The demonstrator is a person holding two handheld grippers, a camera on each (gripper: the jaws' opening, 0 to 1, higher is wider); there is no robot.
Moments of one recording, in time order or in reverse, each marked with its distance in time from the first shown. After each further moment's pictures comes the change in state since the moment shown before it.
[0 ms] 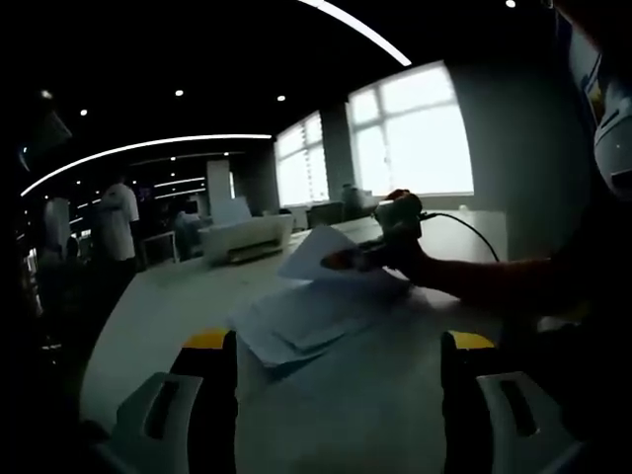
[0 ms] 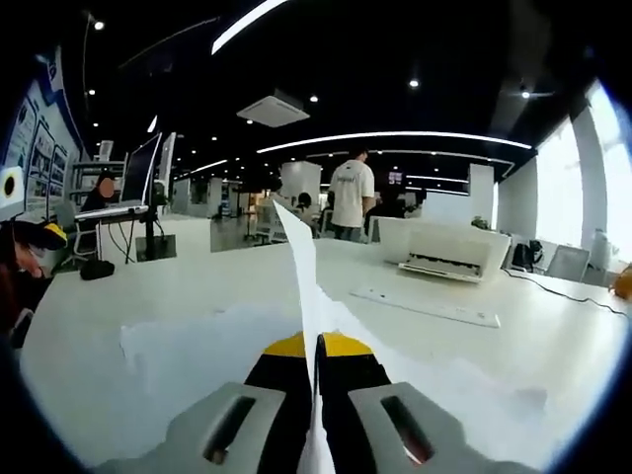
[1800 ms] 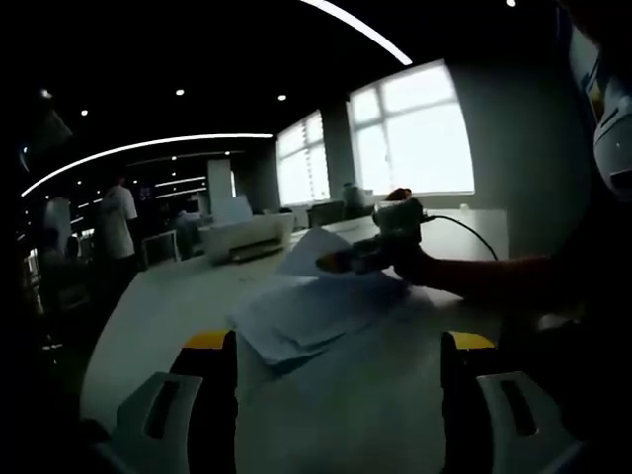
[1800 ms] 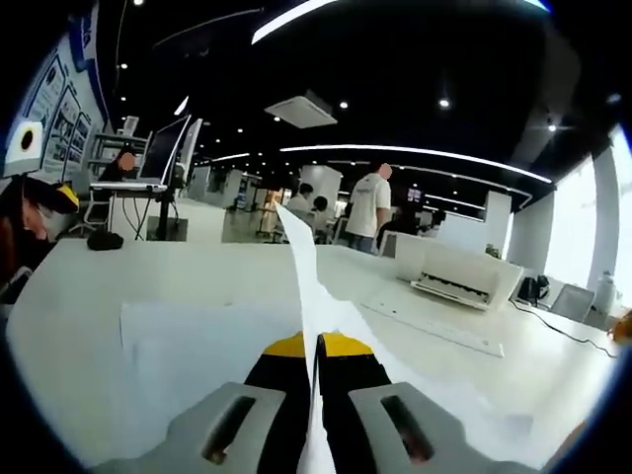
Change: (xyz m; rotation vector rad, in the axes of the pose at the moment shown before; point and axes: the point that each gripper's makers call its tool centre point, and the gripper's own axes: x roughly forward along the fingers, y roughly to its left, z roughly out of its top) left arm -0.002 0.002 -0.003 0.001 0.006 0.006; right arm 0.009 0.020 0.003 -0.142 -0.029 0.064
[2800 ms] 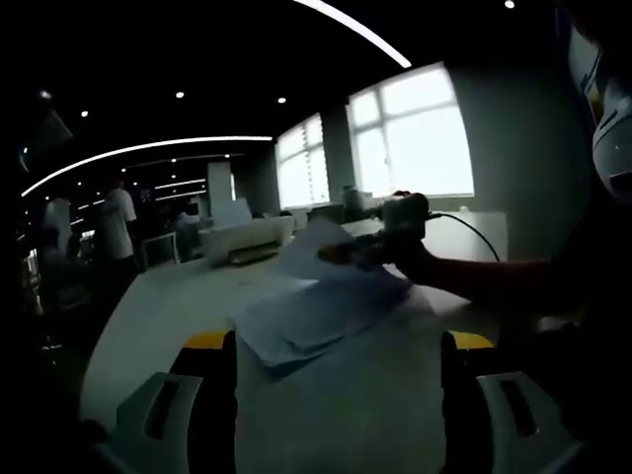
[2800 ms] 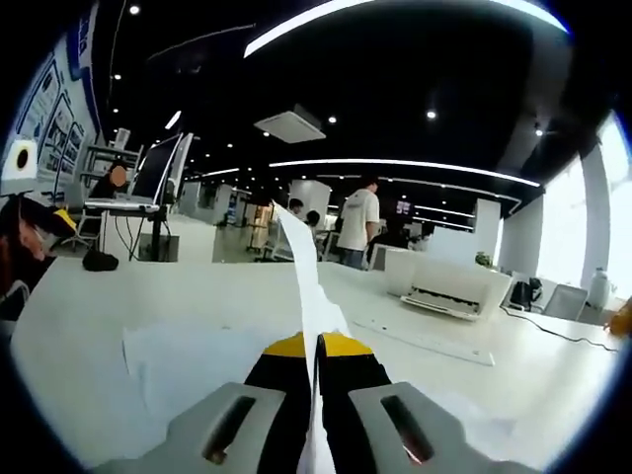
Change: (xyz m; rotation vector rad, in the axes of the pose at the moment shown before) left arm 0.000 -0.002 0.003 0.001 -0.011 -0.001; right arm -0.009 -0.008 0.025 0.035 -0.074 -0.037
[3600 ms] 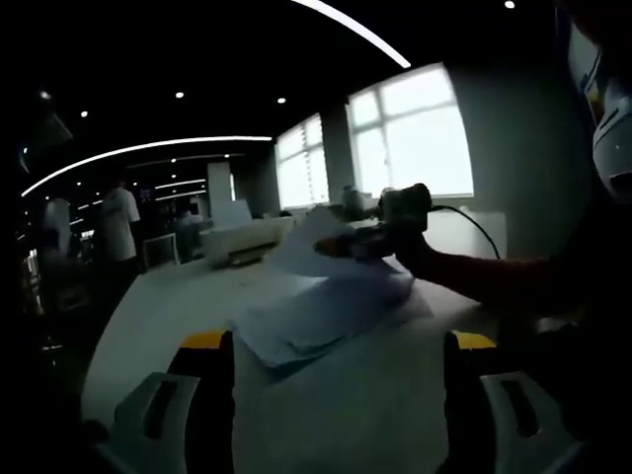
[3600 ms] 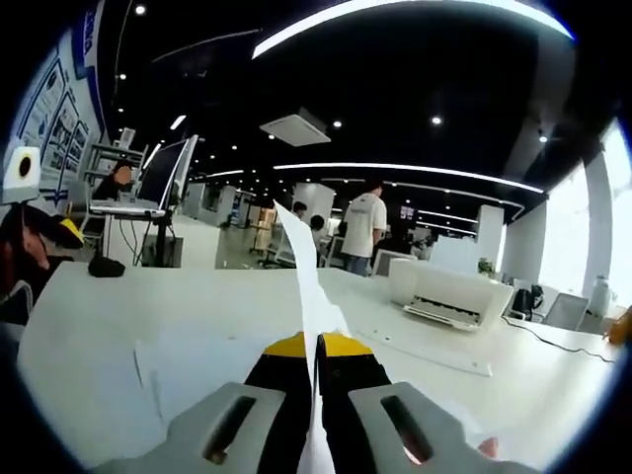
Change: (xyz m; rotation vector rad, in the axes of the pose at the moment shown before) left arm -0.004 0.000 0.003 0.003 0.000 0.002; right arm -0.006 0.015 0.024 -0.026 -0.011 0.022
